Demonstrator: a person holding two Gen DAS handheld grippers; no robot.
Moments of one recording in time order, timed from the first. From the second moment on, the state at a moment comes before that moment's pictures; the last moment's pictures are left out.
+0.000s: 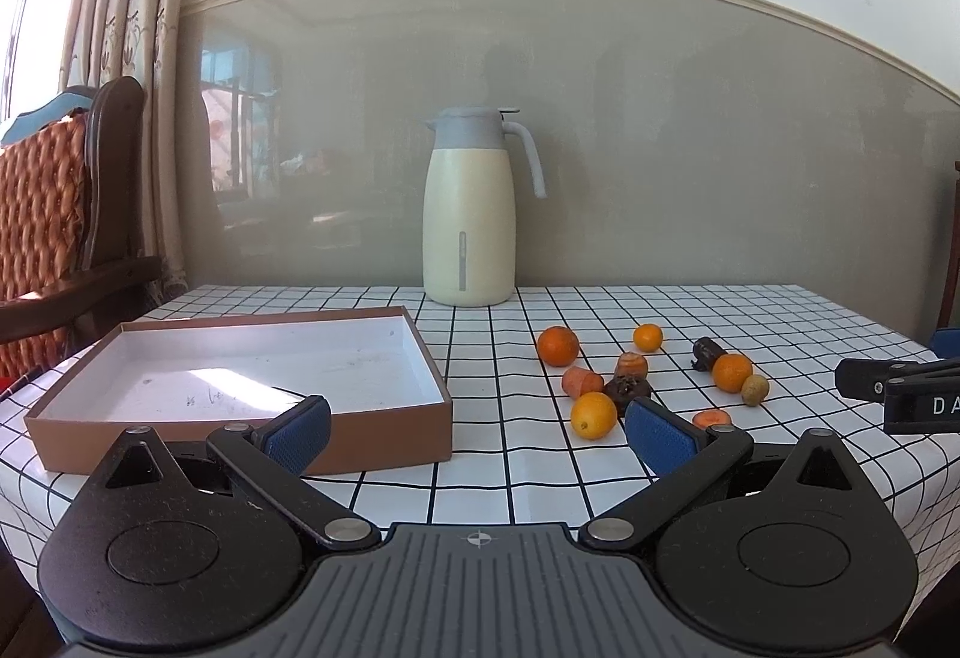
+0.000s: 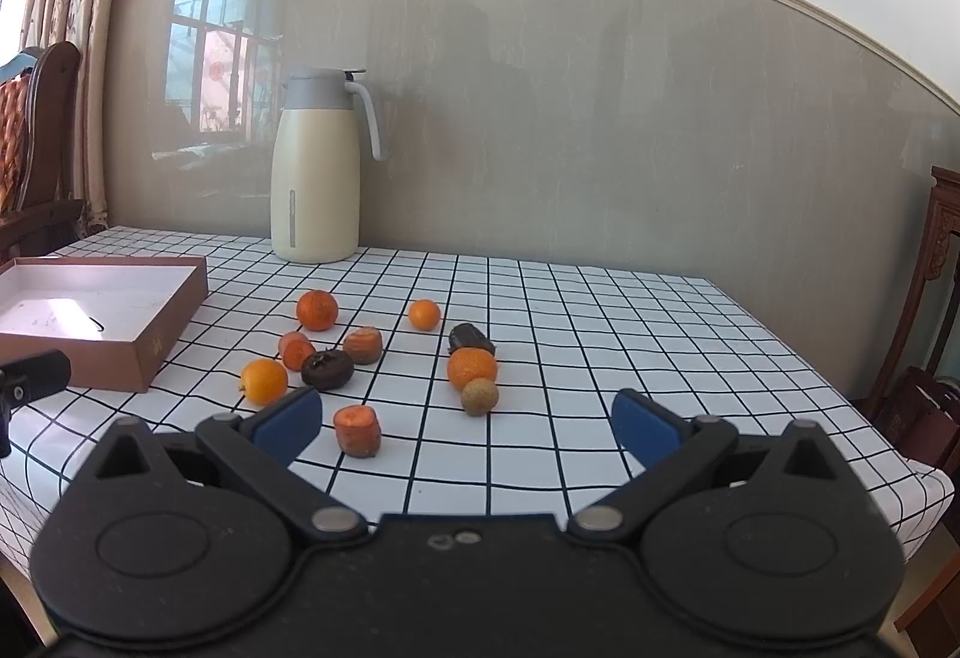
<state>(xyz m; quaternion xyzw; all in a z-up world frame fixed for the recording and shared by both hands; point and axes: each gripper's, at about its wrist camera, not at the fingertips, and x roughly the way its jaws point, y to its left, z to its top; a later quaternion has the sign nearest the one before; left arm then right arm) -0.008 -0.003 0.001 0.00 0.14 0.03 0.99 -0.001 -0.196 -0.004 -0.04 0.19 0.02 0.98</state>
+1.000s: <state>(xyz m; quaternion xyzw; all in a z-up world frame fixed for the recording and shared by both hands) 0.071 -0.045 -0.027 0.02 0.20 -0.06 0.98 0.065 -0.171 -0.033 -0.08 0.26 0.10 0.96</state>
